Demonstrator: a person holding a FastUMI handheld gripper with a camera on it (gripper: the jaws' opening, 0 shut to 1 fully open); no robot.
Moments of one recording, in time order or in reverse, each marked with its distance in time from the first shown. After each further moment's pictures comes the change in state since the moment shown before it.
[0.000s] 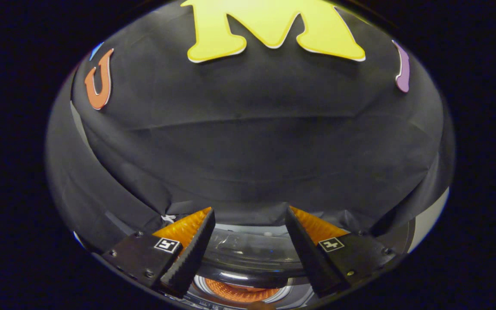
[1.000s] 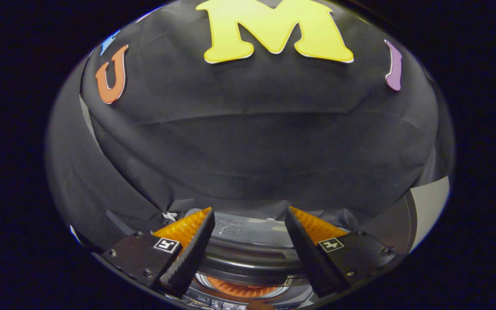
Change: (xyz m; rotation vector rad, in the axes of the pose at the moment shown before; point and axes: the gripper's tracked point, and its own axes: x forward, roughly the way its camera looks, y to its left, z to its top) arm 0.002 0.000 -0.003 -0.013 0.005 0.000
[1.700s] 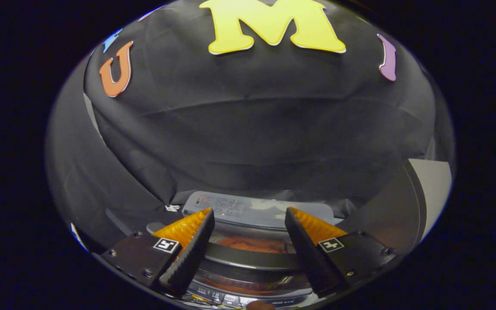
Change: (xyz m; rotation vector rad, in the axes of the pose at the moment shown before) arm -0.001 0.002 -0.003 0.010 0.065 0.023
